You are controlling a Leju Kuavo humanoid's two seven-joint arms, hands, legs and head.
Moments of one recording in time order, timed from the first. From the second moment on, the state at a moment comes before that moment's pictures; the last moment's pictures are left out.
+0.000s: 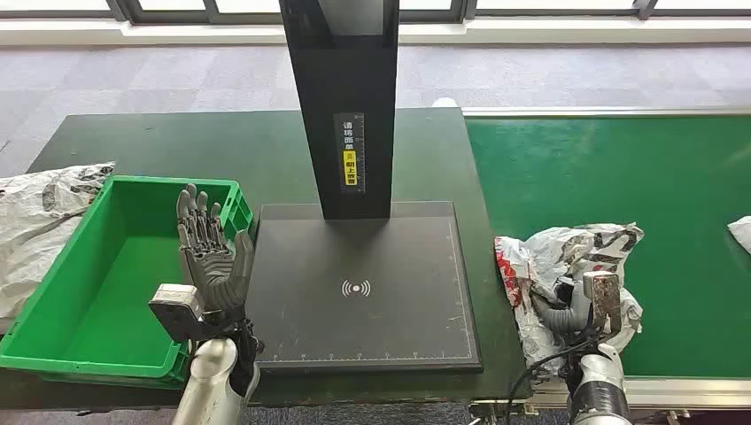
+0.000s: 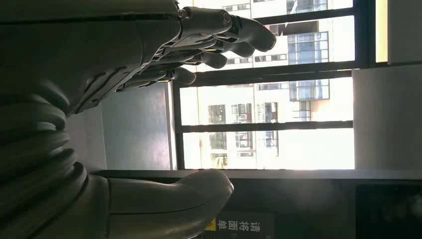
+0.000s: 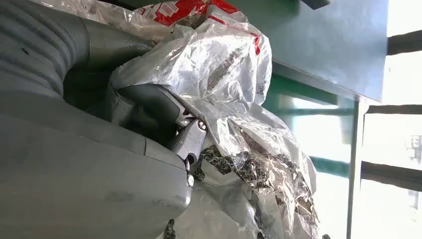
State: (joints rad) left arm -0.12 -0.29 -0.01 -1.35 -0.06 0.21 -0.68; right arm -0.42 0.10 -0.74 -0.62 0.51 0.17 -0.70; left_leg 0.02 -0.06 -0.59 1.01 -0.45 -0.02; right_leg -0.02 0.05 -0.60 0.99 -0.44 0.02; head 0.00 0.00
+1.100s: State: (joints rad) left arm -0.12 -0.29 0.00 -1.34 -0.08 0.19 -0.68; right arm -0.16 0.23 -0.18 -1.37 0.30 -0.30 -0.70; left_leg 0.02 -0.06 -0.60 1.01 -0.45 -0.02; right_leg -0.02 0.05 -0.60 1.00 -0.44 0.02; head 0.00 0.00
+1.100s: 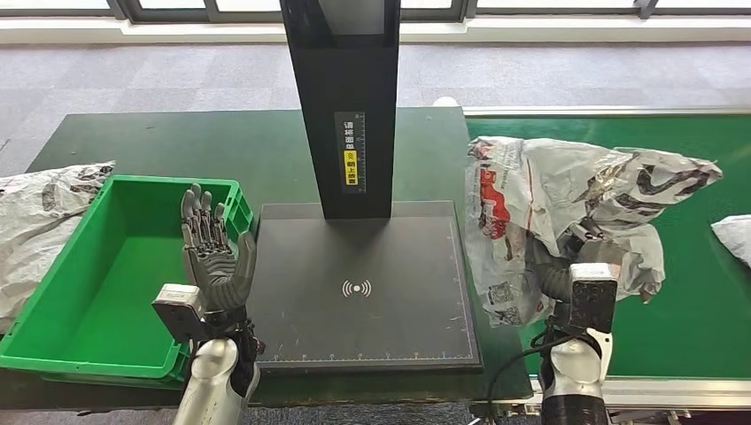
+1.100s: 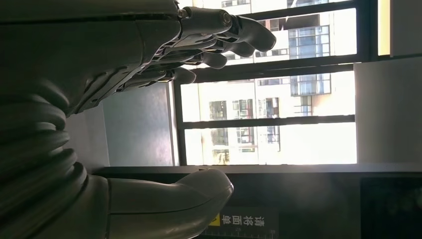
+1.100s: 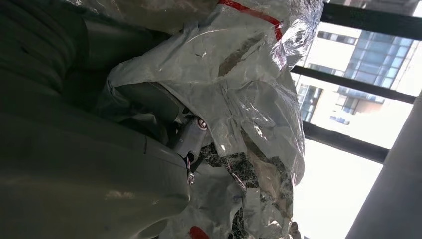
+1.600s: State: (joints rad) left arm -0.13 -0.29 0.00 -1.33 -0.08 0.19 -0.68; right arm -0.18 0.27 0.04 -1.31 0.33 -0.14 -0.70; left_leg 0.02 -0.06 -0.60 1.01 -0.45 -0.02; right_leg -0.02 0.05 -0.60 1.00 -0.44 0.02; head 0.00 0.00
